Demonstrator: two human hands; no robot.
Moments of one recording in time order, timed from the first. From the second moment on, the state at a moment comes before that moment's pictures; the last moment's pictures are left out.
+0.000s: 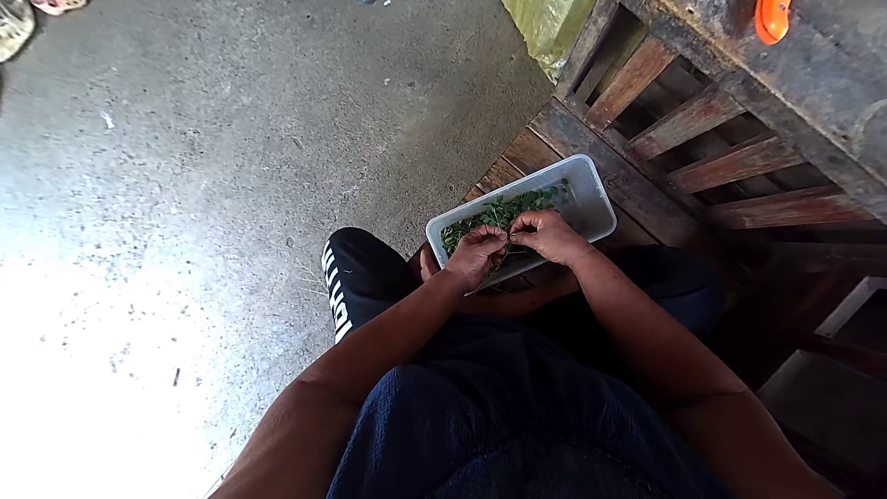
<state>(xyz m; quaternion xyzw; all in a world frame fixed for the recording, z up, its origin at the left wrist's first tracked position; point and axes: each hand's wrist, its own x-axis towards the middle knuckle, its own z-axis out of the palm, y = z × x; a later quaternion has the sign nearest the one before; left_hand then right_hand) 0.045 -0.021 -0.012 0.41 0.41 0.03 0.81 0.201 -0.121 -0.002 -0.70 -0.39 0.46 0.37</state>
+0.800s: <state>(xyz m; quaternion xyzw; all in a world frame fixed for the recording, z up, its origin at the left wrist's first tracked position) 0.048 -0.016 -0.014 0.51 0.35 0.08 0.78 0.214 -0.125 -0.003 -0.70 -0.23 0.47 0.49</state>
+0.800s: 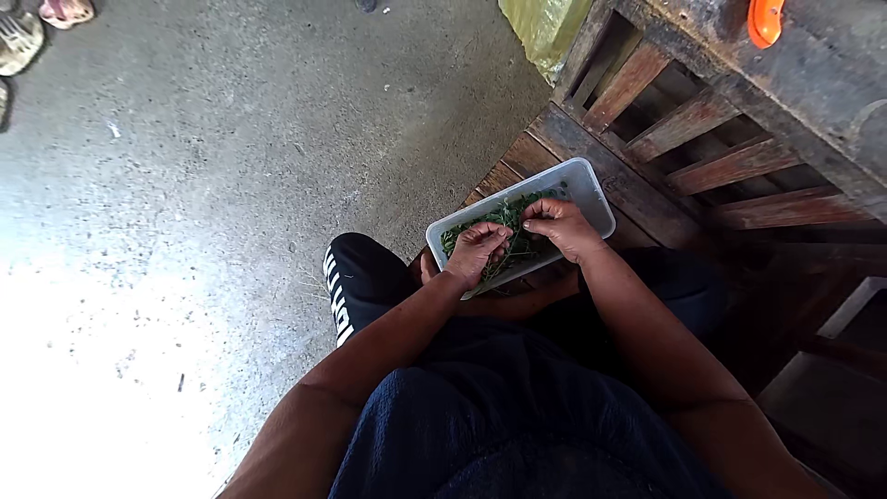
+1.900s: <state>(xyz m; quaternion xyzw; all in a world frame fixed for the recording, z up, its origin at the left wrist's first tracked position) 0.048 -0.015 -0.013 0.54 0.35 0.07 0.76 0.204 -0.121 -0.002 -0.68 -0.25 0.50 0.48</state>
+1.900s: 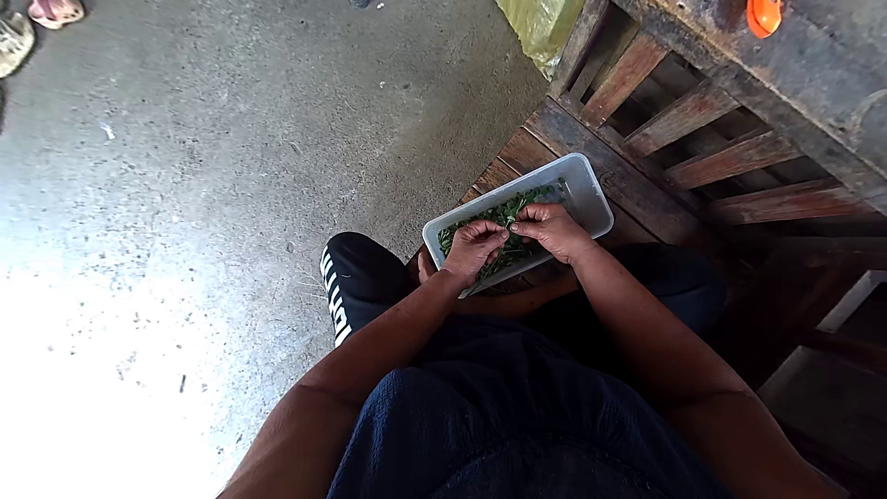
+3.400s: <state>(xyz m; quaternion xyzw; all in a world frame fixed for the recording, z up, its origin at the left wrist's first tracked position) 0.051 -0.012 -0.008 0.41 0.46 0.07 0.79 0.214 -0.125 0.004 -0.74 -0.28 0.47 0.40</state>
